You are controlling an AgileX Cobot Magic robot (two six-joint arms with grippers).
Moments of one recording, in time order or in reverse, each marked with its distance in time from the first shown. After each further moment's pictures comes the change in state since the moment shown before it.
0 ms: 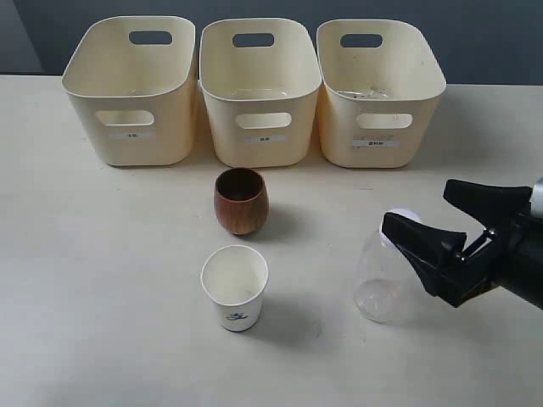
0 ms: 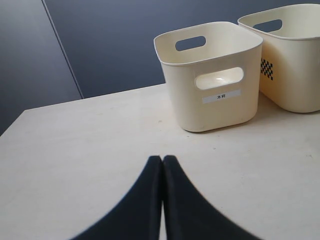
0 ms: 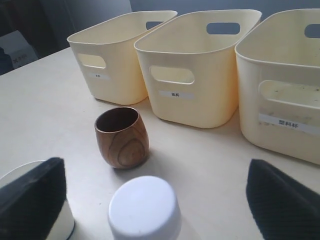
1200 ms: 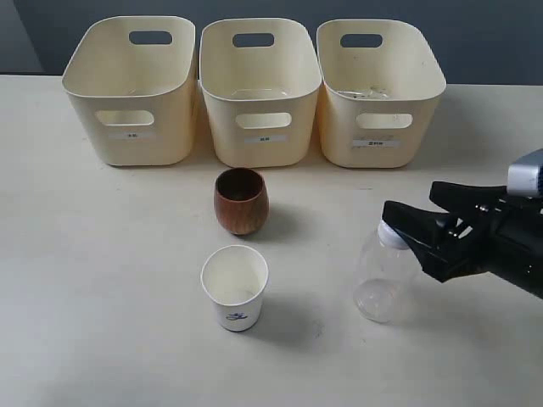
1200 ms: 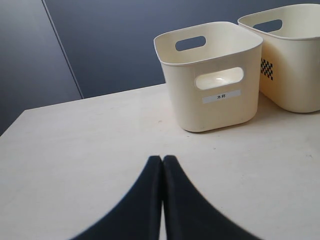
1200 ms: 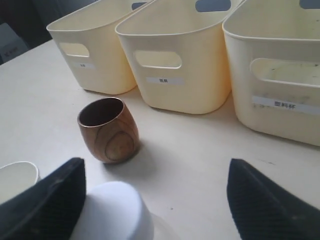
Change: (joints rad) left arm 0.000 0.000 0.000 0.000 0.000 0.000; right arm 0.000 0.159 -0.067 0.022 -0.005 -0.002
